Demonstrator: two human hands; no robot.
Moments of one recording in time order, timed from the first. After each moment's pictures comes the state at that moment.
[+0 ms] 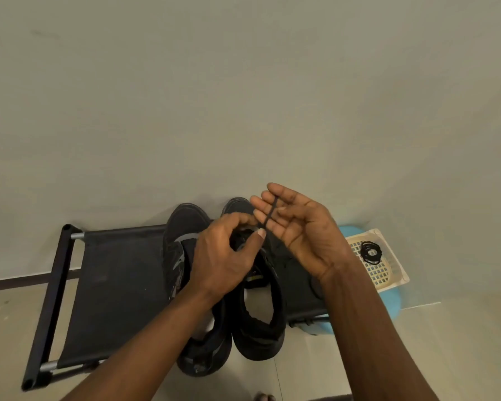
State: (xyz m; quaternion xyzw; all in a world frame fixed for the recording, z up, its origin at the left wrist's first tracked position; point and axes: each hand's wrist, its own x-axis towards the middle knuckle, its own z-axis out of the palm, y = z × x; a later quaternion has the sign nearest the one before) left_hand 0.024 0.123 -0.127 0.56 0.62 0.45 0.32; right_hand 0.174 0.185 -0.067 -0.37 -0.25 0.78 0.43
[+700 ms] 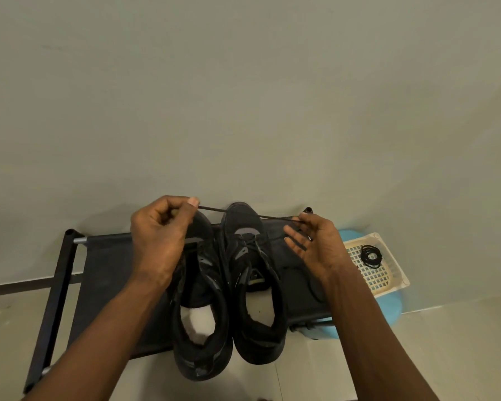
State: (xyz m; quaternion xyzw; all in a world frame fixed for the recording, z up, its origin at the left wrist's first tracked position) left_hand -0.040 0.123 -0.097 0.37 0.61 0.62 0.31; right_hand 0.201 0.203 -0.120 -0.58 -0.19 0.66 0.43
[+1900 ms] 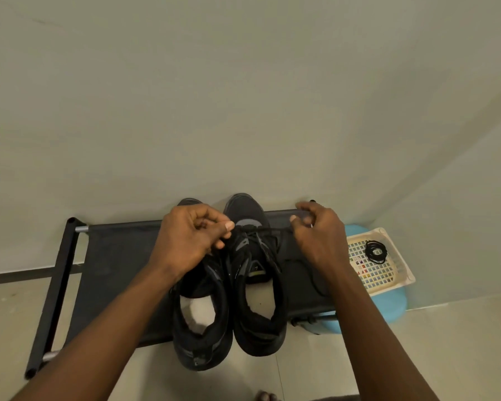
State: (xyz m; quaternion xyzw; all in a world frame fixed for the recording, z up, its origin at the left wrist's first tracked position) left_hand -0.034 0.125 -0.117 0.47 0.64 0.43 0.42; right_hand 0.201 0.186 -0.109 -0.68 -0.61 0.30 0.26
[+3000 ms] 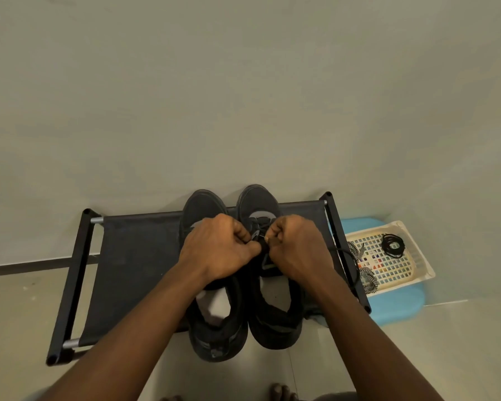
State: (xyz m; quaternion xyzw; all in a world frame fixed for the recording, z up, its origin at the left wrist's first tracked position) left_hand -0.013 0.122 -0.114 0.58 0.73 0.16 0.33; right_hand 0.151 0.156 -0.115 -0.62 -0.73 0.28 0.10
